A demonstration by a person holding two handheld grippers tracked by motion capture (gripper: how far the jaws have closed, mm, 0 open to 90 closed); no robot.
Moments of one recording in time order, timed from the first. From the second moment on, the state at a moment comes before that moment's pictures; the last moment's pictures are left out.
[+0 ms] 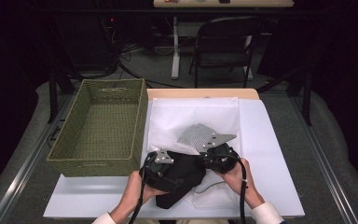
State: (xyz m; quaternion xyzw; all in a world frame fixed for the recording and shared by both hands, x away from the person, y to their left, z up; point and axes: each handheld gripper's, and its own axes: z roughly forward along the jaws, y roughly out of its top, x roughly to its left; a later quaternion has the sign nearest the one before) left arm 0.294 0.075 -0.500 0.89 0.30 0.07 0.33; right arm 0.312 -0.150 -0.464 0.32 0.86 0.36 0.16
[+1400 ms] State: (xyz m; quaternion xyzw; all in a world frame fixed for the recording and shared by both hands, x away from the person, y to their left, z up) left arm 0.319 0.048 -0.502 0.89 0.30 0.08 0.34; right arm 0.309 -0.155 -0.456 0.31 0.86 0.38 0.16
